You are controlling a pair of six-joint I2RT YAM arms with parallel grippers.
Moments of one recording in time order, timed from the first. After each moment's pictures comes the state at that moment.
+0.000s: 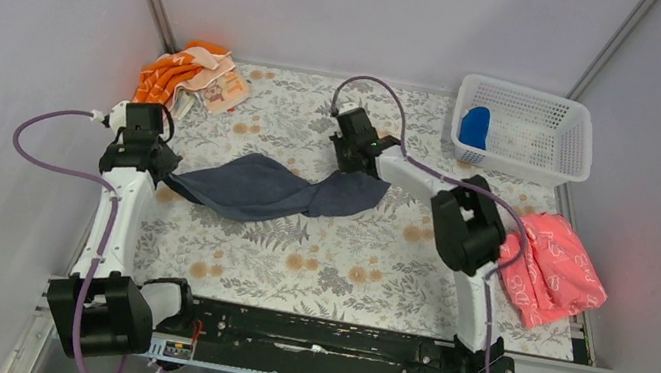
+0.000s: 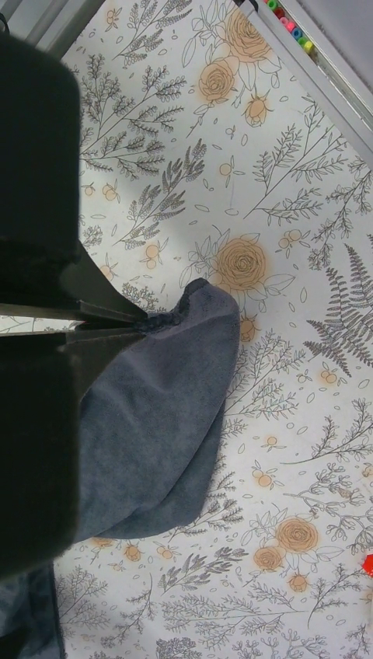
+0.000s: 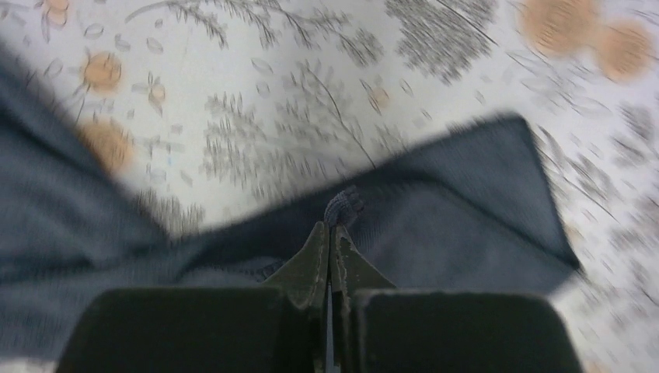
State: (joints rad) left arm 0.24 1.11 0.96 -0.73 -0.25 -0.62; right arm 0.68 2.22 1.69 -0.35 0.14 0.14
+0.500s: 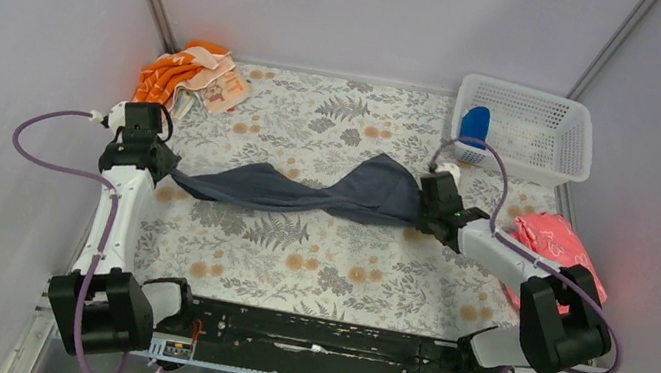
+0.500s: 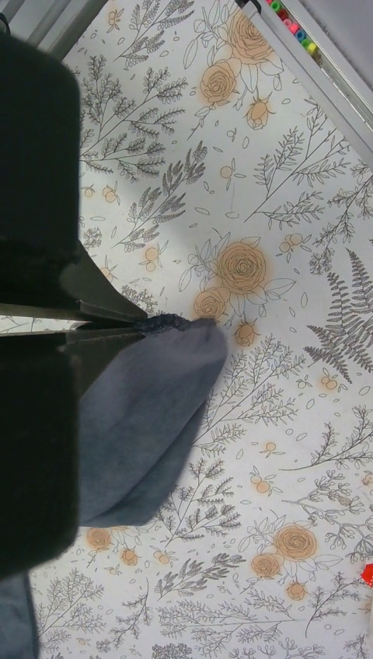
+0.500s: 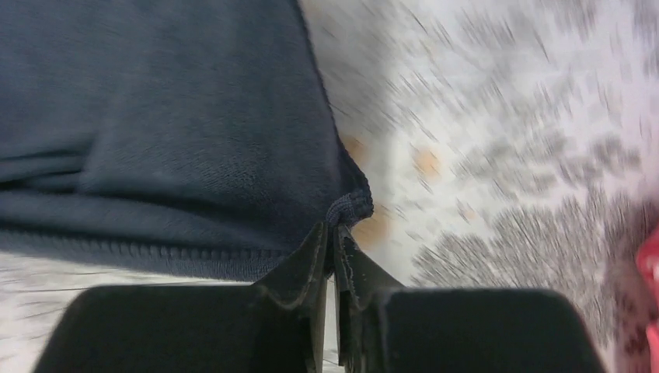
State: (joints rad) left arm 0.26 1.12 0.96 -0.73 -0.24 -0.62; right arm 0.51 1.42 0.81 -0.26 0.30 0.30
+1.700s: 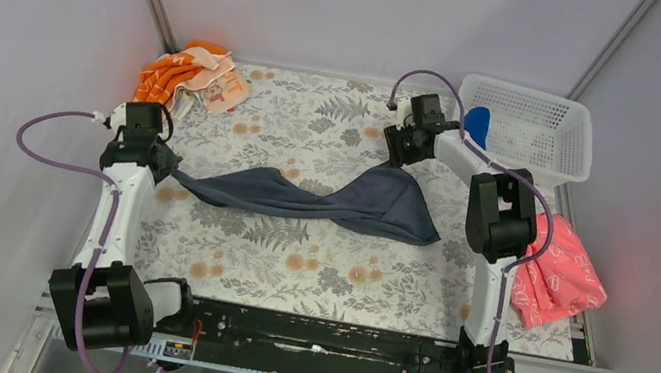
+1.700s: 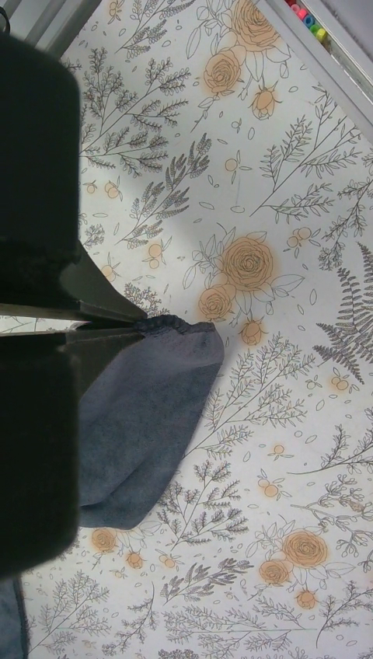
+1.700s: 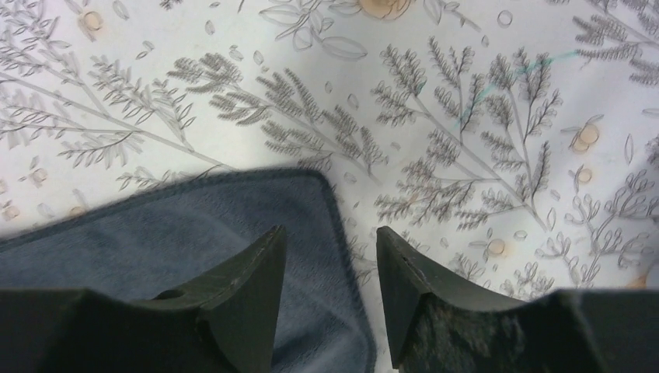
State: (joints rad) left arm 0.26 1.14 0.96 -0.73 -0.22 -0.62; right arm 0.34 2.13 1.61 -0.47 -0.12 -0.15
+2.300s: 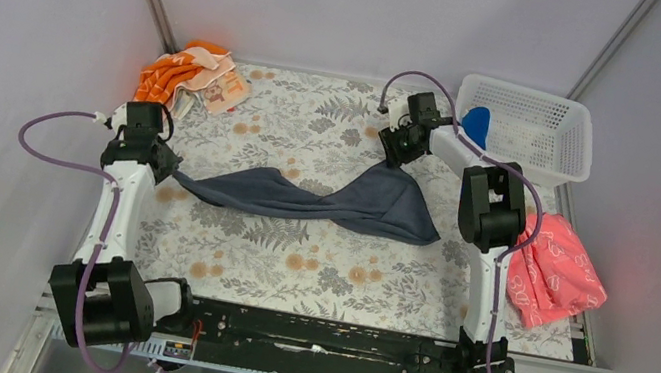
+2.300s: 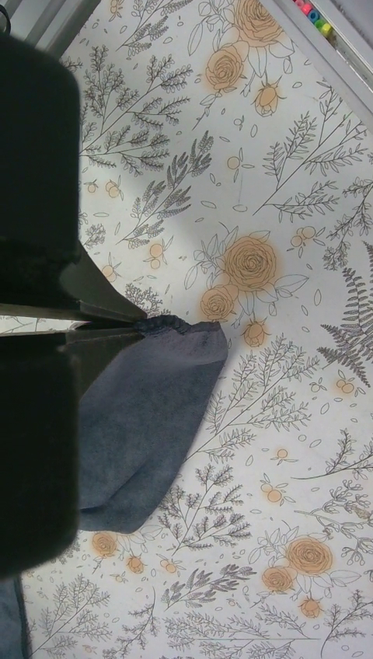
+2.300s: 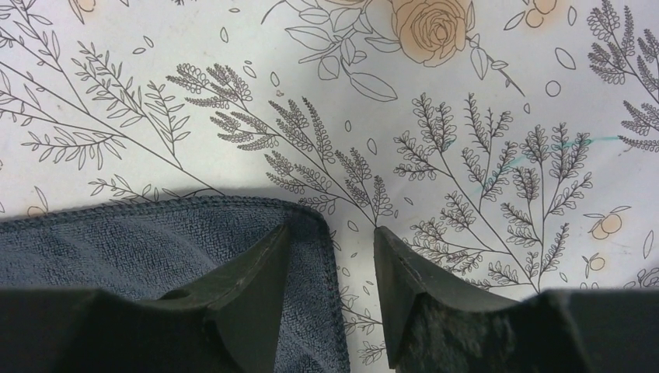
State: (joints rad) left arm 0.27 1.16 0.96 -0.73 -0.21 -0.62; right arm 0.33 2.27 1.76 -0.54 -0.21 -0.33
